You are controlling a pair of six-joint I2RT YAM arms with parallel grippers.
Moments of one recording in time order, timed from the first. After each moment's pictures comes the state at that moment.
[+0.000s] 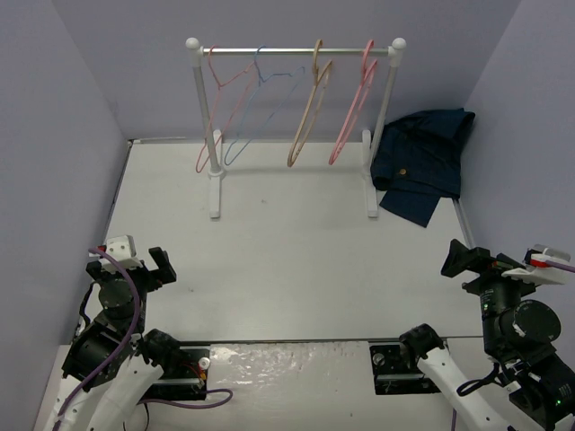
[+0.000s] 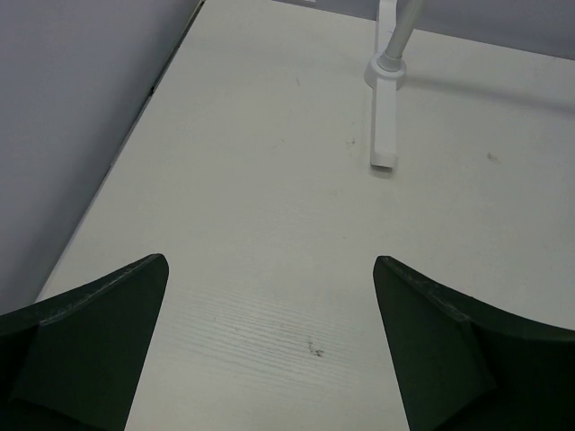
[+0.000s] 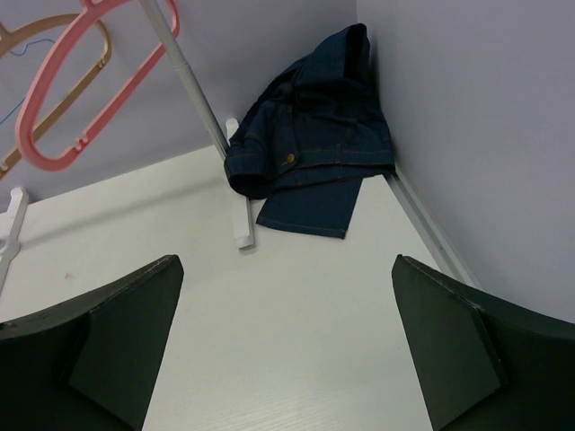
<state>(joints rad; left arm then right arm) -0.44 0.21 0.66 -0.71 -0.62 -0.23 0.43 0.27 1.08 -0.85 0.64 0.24</state>
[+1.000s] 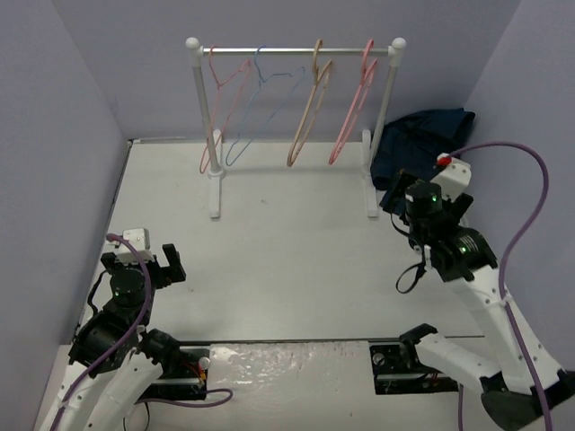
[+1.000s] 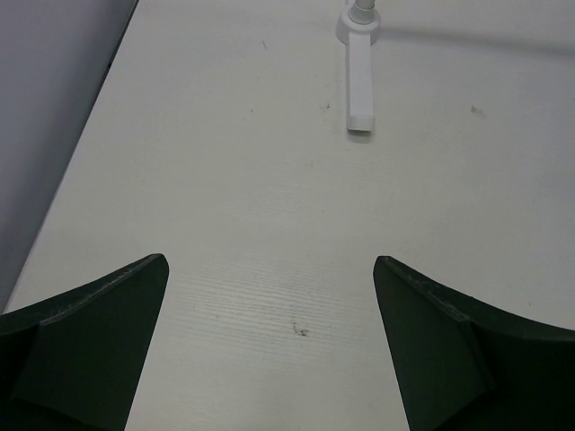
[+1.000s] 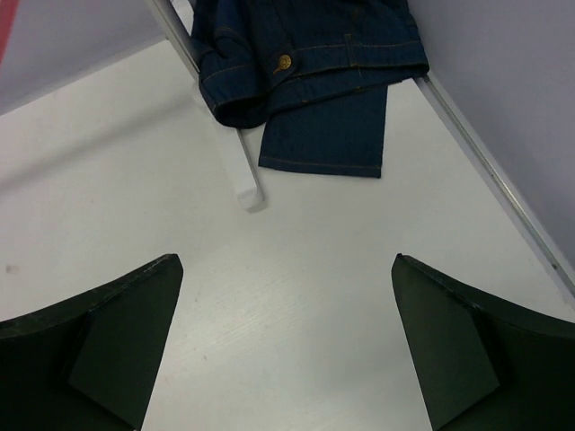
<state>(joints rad) -0.44 0.31 0.66 -0.71 -0.53 -0.23 0.43 0.92 1.15 -0.77 0.70 0.52</state>
